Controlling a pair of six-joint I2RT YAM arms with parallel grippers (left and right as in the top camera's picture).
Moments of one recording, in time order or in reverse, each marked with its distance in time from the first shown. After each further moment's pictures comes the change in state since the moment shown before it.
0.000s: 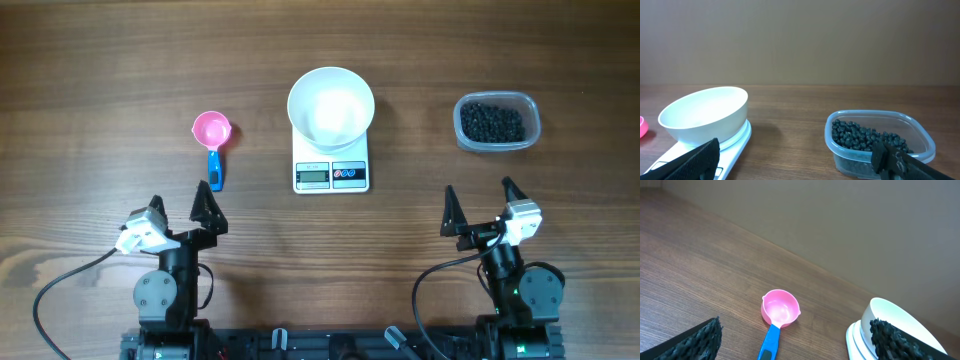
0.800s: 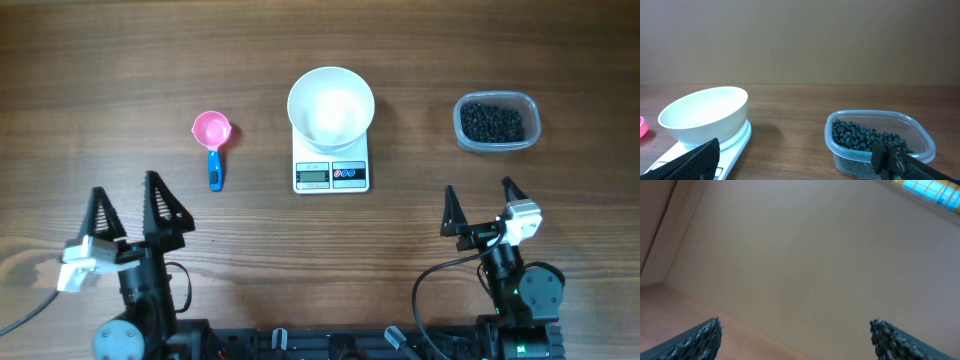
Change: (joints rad) left arm 0.000 0.042 0.311 0.097 -0.113 0.034; right arm 0.000 0.000 0.000 0.000 0.000 0.000
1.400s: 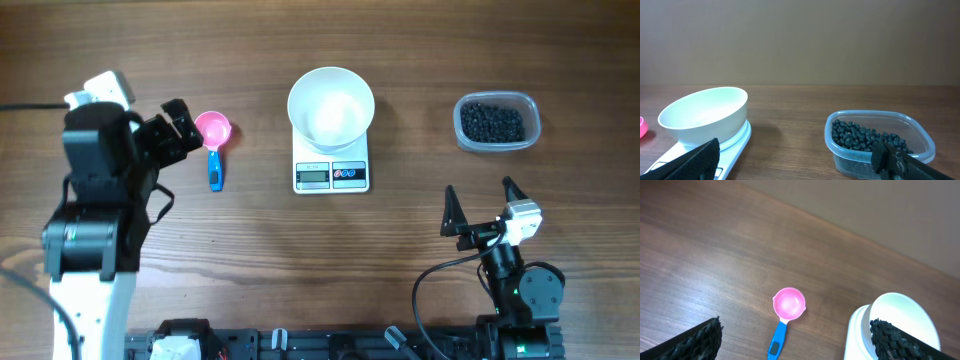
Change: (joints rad) left arm 0.001 0.994 0.849 -0.780 0.102 0.052; right arm 0.000 0.002 0.000 0.003 0.001 0.000
